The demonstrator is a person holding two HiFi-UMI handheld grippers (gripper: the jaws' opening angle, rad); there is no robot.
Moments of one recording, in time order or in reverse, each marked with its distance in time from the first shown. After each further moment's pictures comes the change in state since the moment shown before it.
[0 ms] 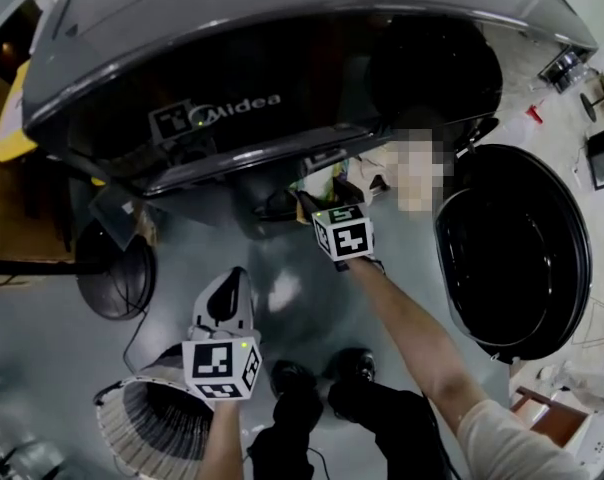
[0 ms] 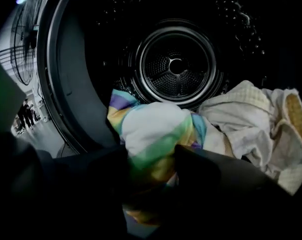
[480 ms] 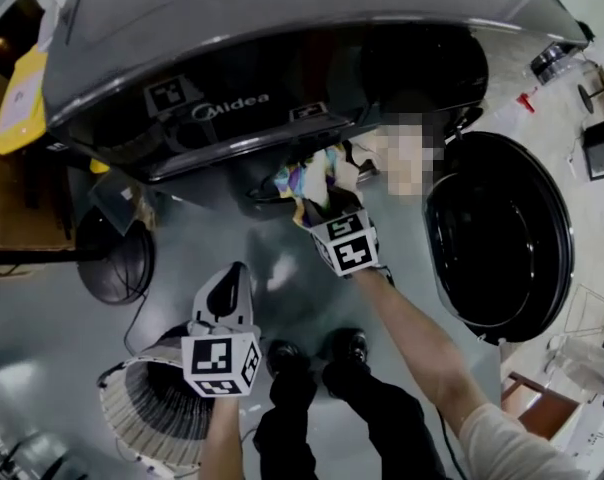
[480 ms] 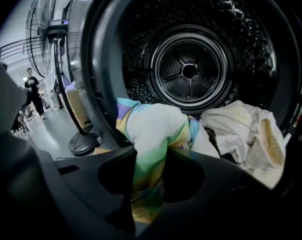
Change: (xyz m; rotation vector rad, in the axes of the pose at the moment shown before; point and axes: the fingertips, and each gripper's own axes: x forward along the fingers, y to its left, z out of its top) left arm -0.029 -0.020 0.017 -0.025 0.039 -0.012; right arm -0.064 0.032 -0.001 -0.115 0.055 0.073
